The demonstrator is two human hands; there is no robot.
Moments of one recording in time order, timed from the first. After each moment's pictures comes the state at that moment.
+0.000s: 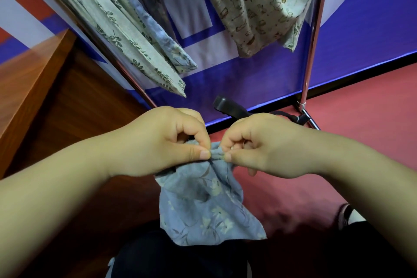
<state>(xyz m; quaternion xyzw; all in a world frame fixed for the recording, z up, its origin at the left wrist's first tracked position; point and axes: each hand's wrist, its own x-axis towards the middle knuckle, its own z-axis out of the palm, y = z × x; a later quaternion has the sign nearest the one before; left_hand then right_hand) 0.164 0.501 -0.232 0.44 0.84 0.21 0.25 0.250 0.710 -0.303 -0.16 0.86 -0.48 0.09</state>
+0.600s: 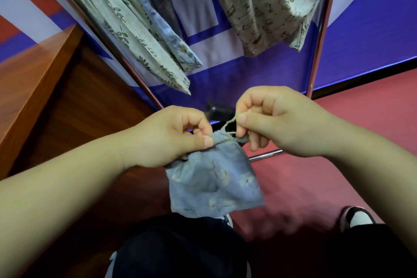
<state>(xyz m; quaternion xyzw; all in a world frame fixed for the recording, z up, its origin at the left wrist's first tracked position) 0.158 0.500 -0.253 0.29 0.85 0.31 0.30 0.246 0.720 -0.291 -0.07 0.78 -0.62 0.02</state>
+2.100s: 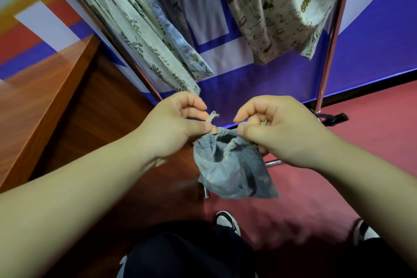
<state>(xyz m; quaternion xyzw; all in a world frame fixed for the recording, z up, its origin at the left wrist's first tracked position) 0.152 0.507 -0.253 0.08 0.81 0.54 0.21 0.235 0.702 -0.297 -0.01 0.79 -0.62 -0.04</state>
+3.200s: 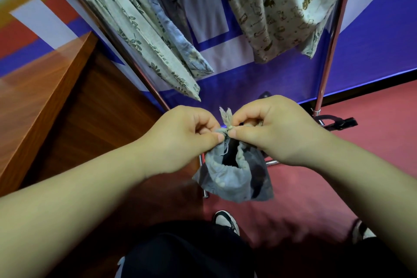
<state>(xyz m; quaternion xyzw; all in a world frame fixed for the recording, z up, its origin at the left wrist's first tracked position) 0.159 0.503 -0.256 0.28 0.89 0.30 0.18 0.225 0.700 -0.300 -0.04 0.85 -0.53 -0.04</state>
